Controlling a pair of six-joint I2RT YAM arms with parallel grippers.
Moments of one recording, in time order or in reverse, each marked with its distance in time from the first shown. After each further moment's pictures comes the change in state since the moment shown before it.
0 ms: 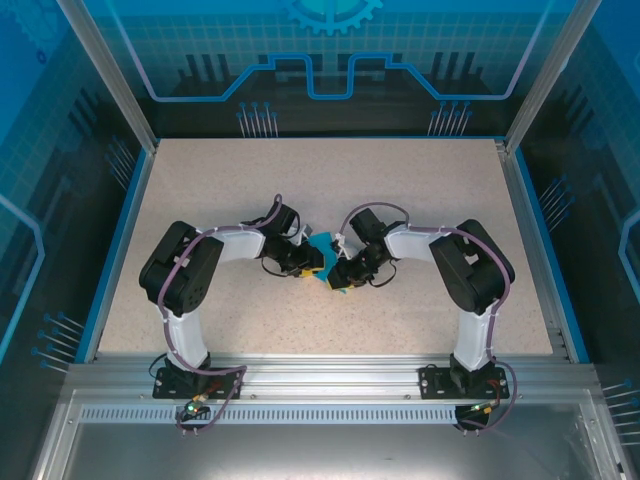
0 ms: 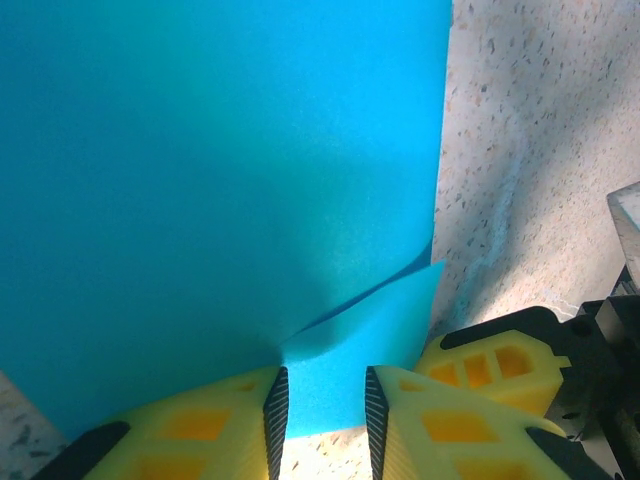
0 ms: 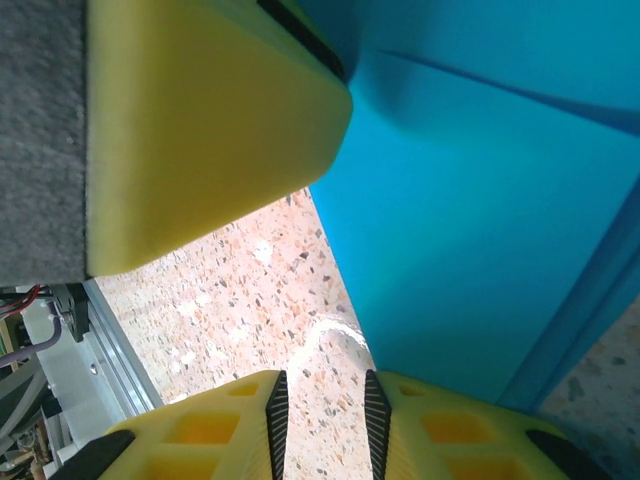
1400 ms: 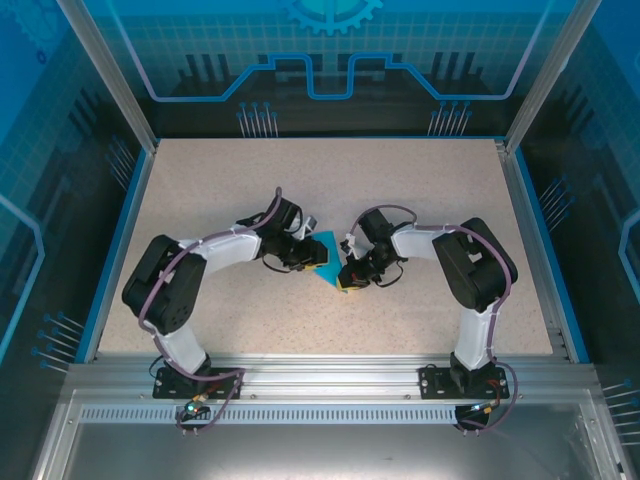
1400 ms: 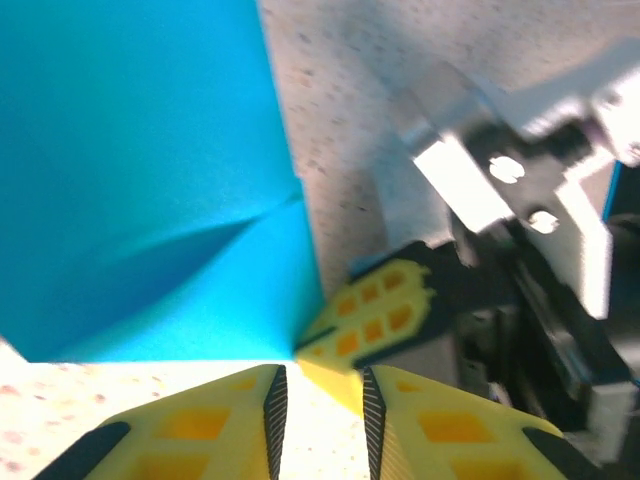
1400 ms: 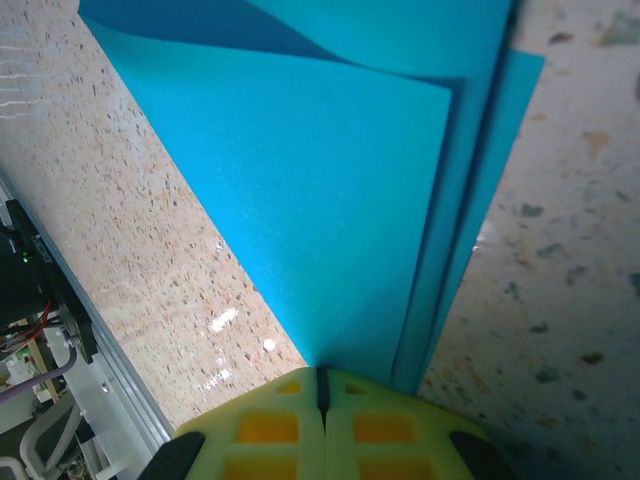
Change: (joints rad) left arm -0.060 -0.161 -0.002 -0.040 -0.040 -0.001; right arm -0.056 0.008 -0.037 -0.007 0.004 0.067
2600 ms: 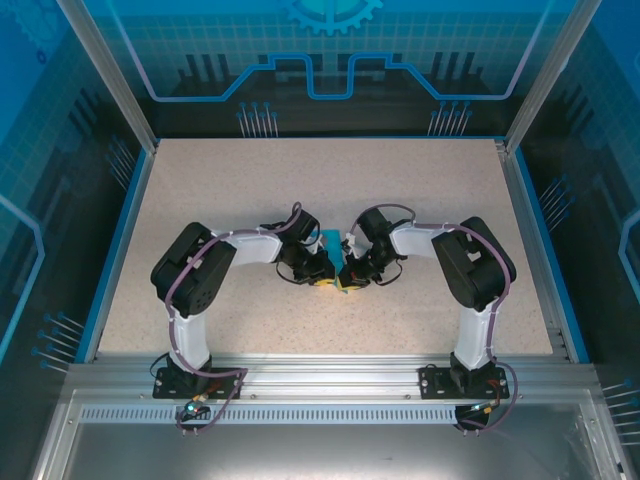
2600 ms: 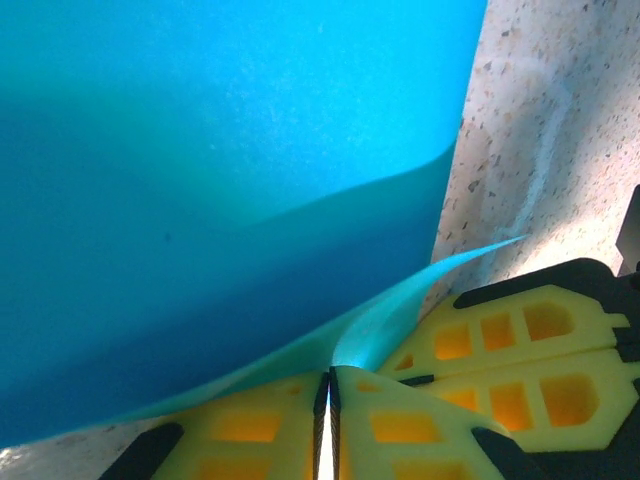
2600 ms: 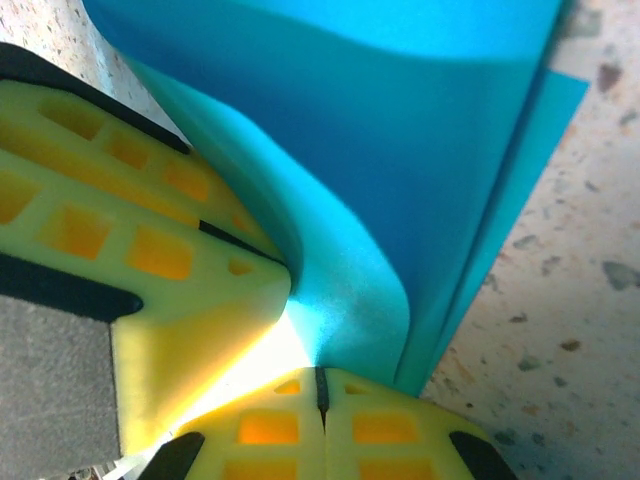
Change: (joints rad) left arm -0.054 0.198 0.062 -0.029 -0.013 -0.061; right arm 0.001 0.008 0.029 -0.053 0.025 0.011
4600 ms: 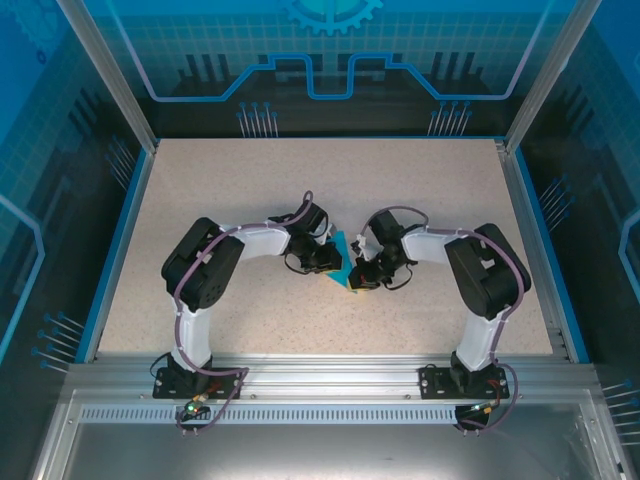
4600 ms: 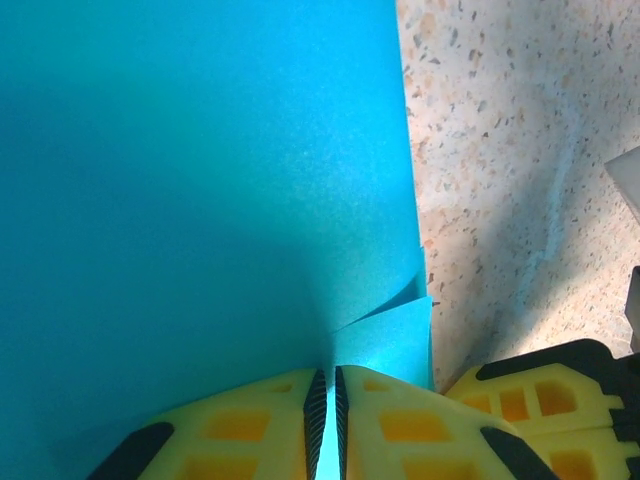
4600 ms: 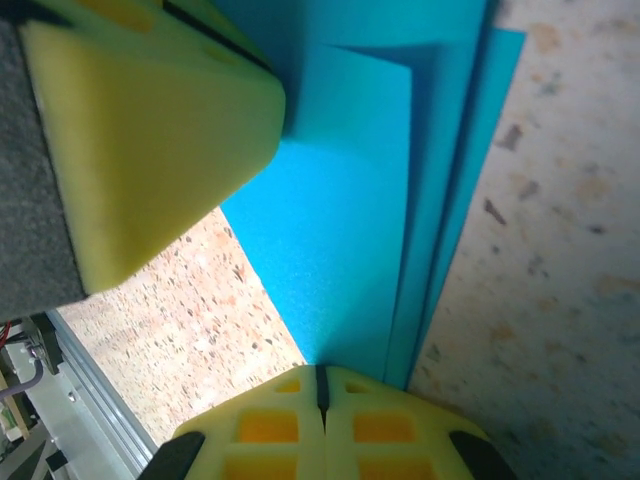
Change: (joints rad) left arm -0.018 0.072 0.118 0.003 -0.079 0.114; right arm -0.047 -0.102 -0.124 0.041 0.053 -0.026
